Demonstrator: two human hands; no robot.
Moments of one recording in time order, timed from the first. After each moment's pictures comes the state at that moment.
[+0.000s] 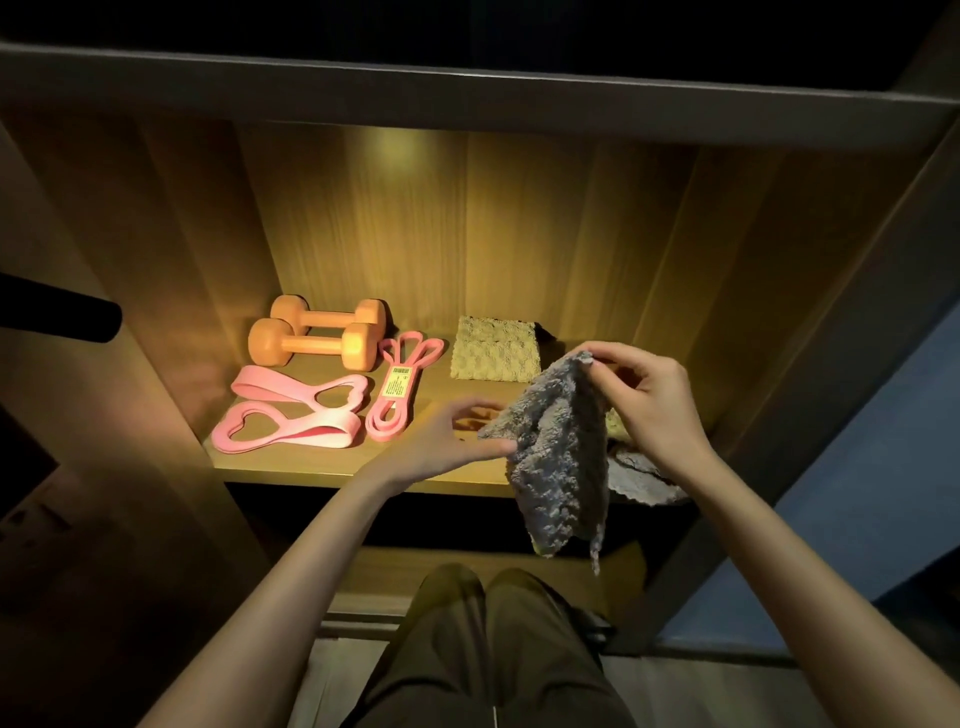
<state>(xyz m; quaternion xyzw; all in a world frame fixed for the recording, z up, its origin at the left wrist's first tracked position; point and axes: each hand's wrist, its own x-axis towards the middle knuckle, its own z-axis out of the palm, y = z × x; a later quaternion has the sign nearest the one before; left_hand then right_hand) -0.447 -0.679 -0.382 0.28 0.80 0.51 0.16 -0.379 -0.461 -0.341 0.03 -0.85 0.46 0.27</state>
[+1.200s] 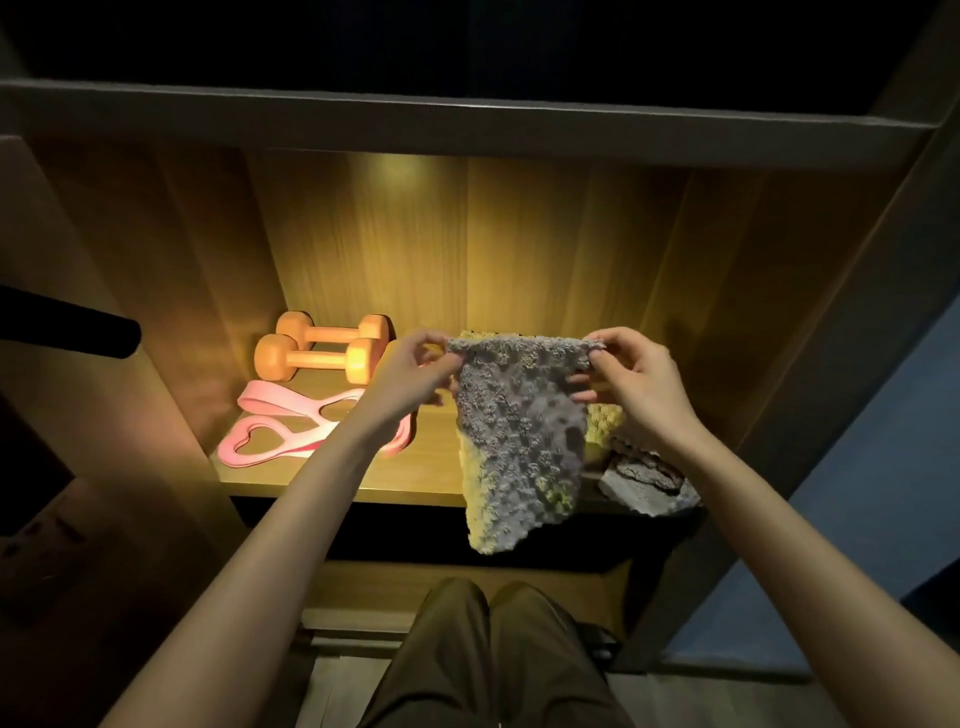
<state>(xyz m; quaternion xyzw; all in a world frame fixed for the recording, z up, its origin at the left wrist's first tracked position) -0.478 -0.689 -0.334 0.16 0.75 0.64 0.03 -0.400 -0.463 -0.327 -0.02 -0.76 0.62 0.17</state>
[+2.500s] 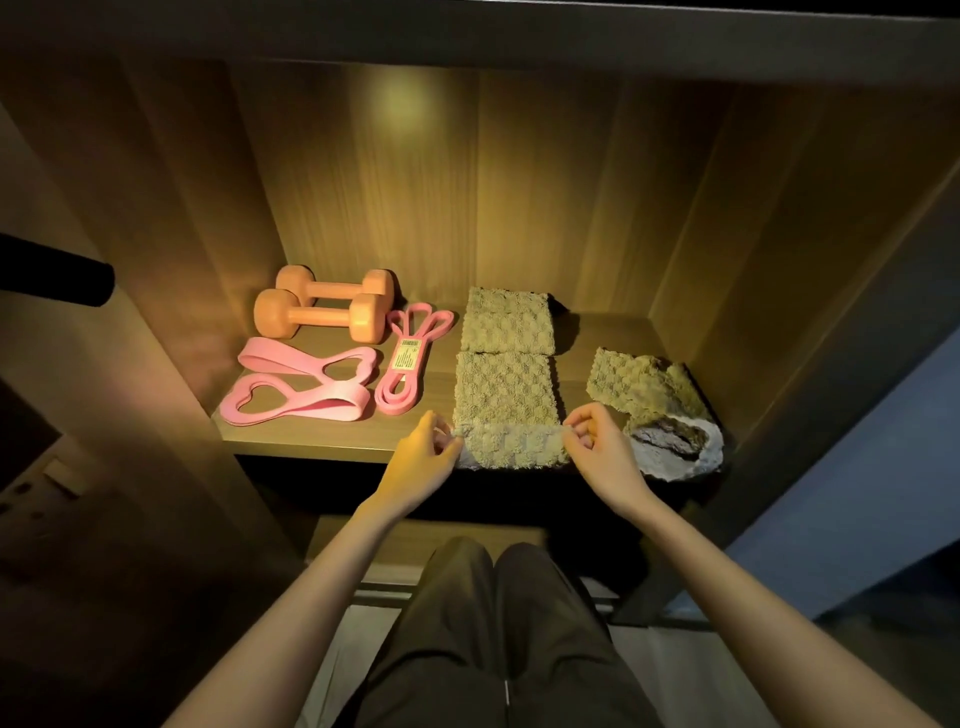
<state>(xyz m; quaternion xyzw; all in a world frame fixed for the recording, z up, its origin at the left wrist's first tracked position) -0.466 -0.701 -0.494 0.12 0.87 0.47 0.06 -0.405 -0.469 -0.482 -0.08 -0.86 0.50 0.10</state>
